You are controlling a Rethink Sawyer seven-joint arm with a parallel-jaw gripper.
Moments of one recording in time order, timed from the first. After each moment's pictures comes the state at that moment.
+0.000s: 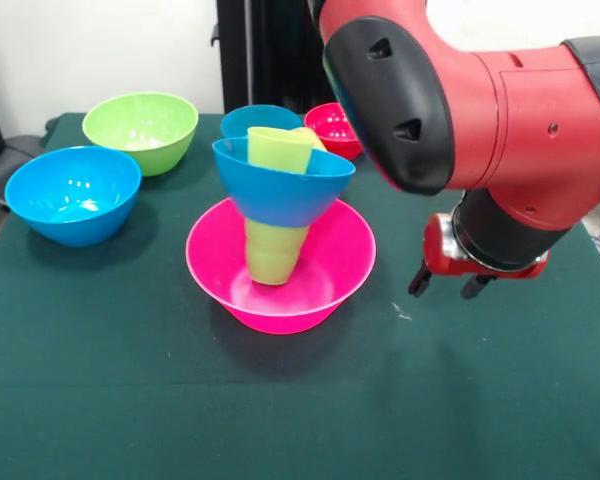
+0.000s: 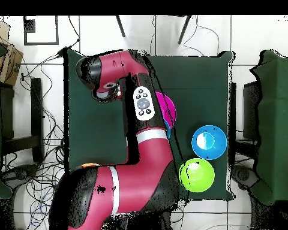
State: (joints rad) arm -0.13 -0.20 0.37 0.79 -0.51 1.36 1.92
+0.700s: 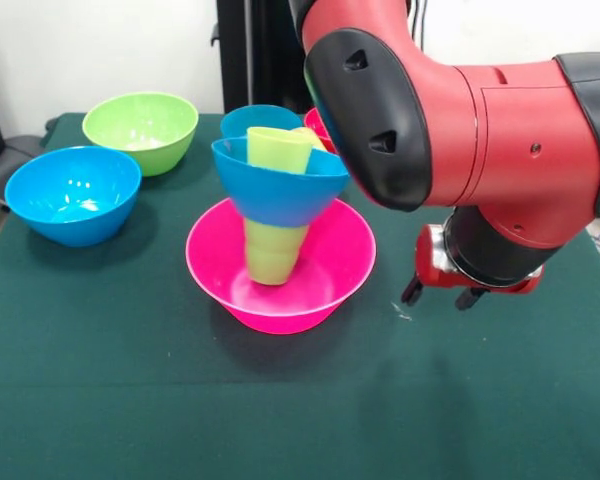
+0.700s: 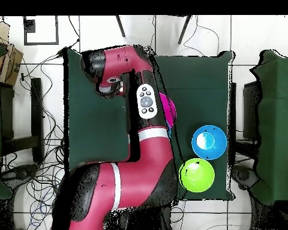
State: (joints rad) arm -0.13 -0.15 0.37 0.68 -0.50 1.43 1.92
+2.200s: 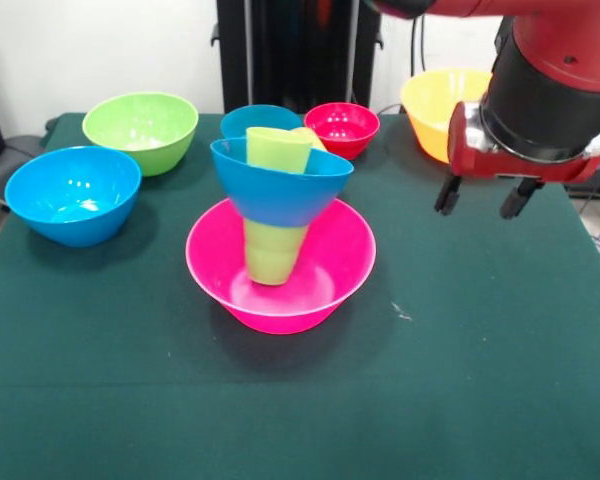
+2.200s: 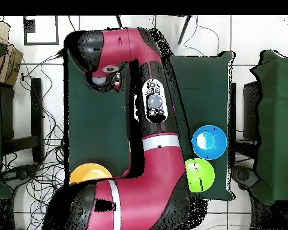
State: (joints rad) arm -0.15 -0.37 0.36 0.80 -0.37 1.51 1.92
